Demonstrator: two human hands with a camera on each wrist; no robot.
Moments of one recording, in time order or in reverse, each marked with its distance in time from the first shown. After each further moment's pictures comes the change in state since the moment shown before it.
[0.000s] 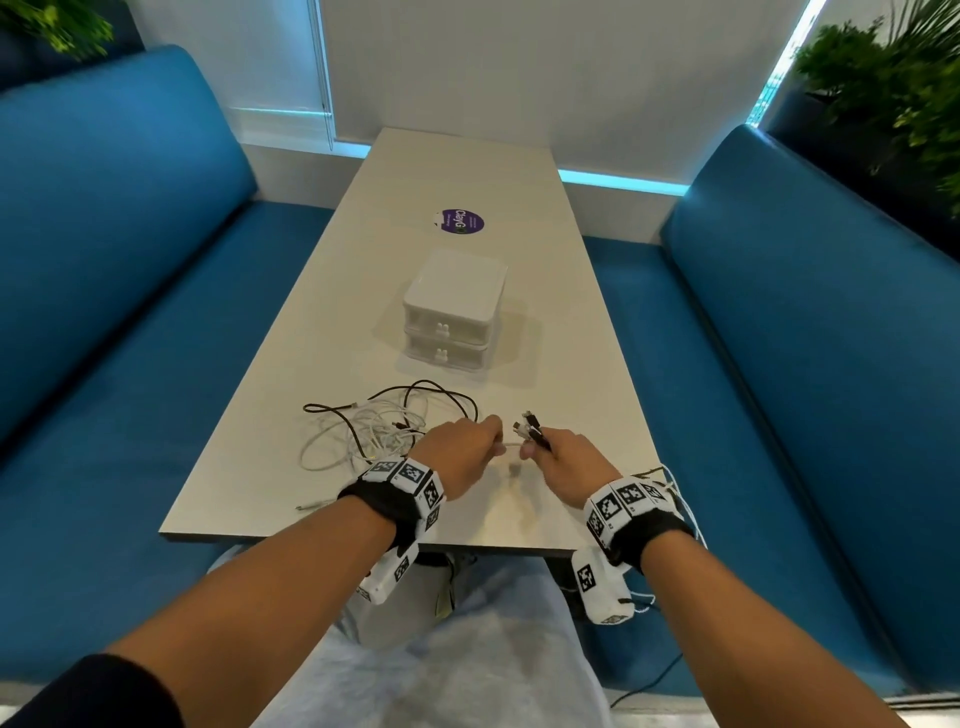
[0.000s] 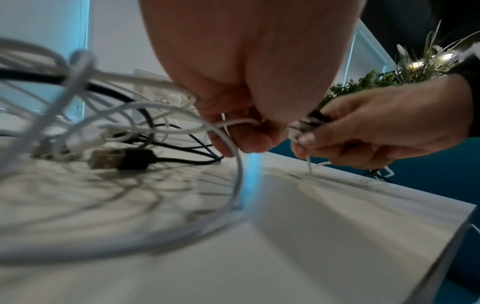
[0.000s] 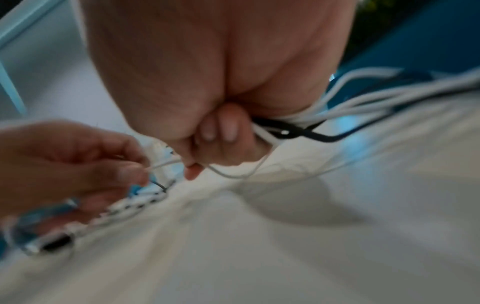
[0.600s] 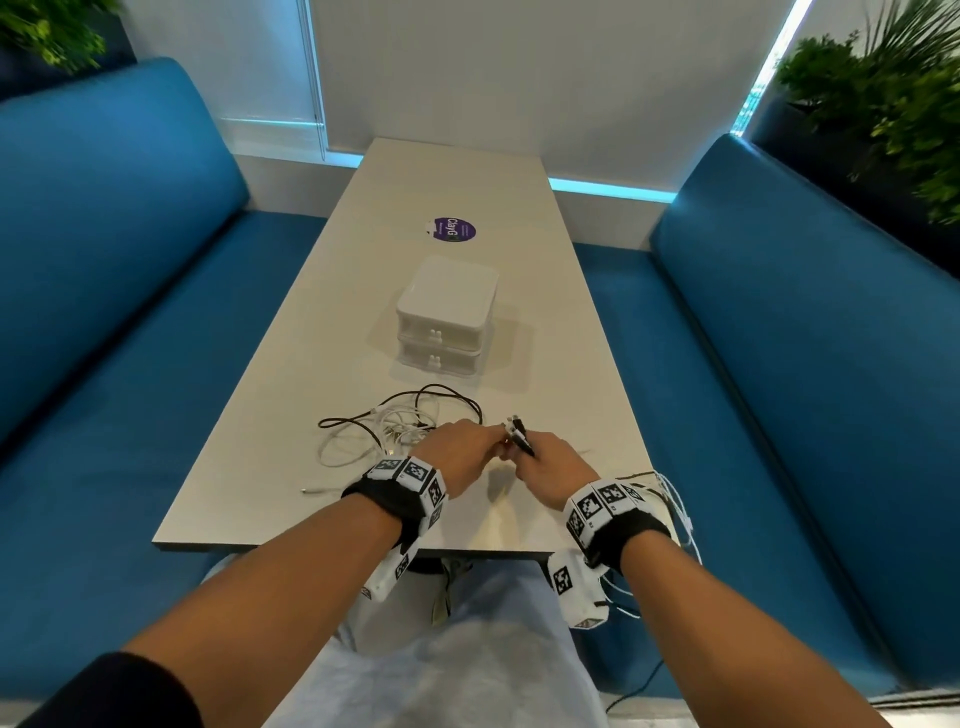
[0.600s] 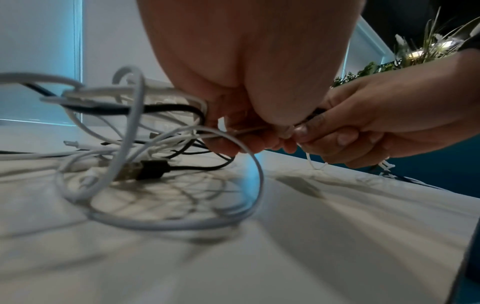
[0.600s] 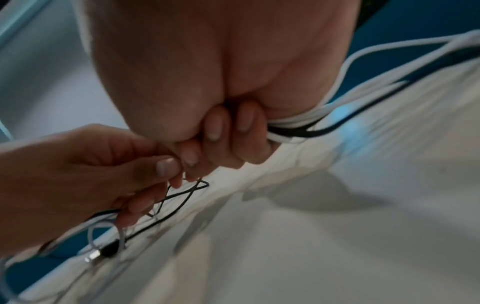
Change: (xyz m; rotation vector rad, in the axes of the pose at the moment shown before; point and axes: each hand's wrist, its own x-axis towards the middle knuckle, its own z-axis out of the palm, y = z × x) left_hand 0.008 0.006 -0.003 0.036 0.015 0.070; right_hand 0.002 -0.017 0.009 0.038 -0.014 -0.007
